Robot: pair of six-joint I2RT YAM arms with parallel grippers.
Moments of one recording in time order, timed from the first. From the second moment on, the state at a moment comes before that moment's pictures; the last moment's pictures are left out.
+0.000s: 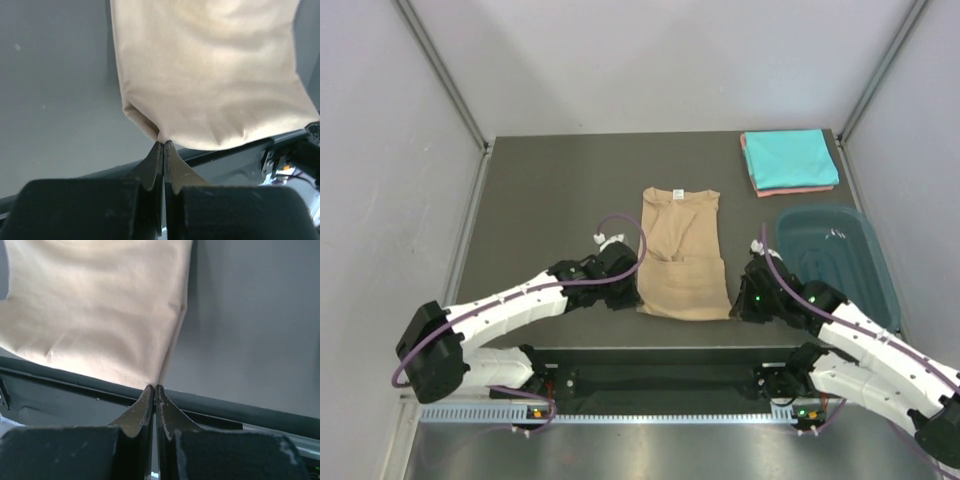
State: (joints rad) left arm -0.90 1.23 0.79 -0.53 -0.03 -1.02; right arm 0.73 0.78 0.58 -0.79 0.04 0.81
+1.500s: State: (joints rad) left arm -0.32 2.34 1.83 -0.17 0.30 -0.68; right arm 0.22 2.08 1.75 -0.59 -0.16 0.38
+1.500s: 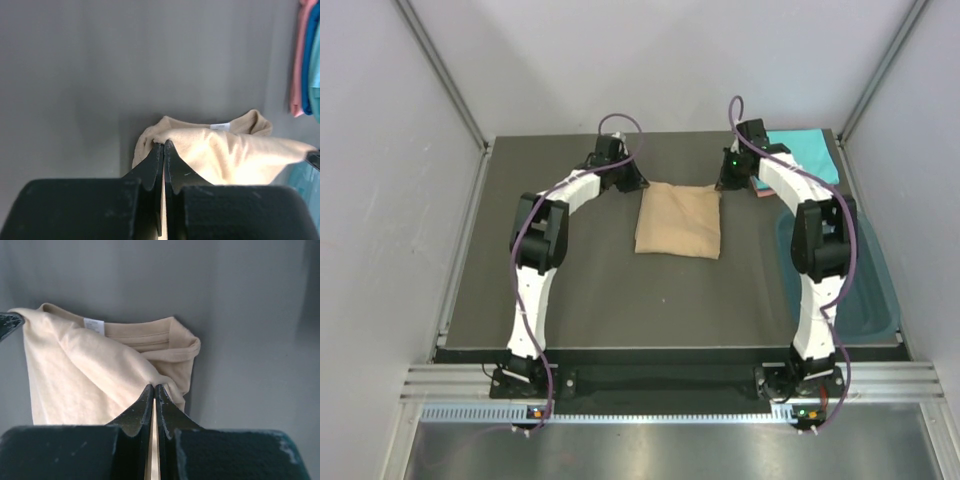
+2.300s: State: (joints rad) left arm -0.27 2.27 1.84 -0.18 0.37 -0.57; right arm 0.17 2.11 1.71 -0.51 -0.24 0.35
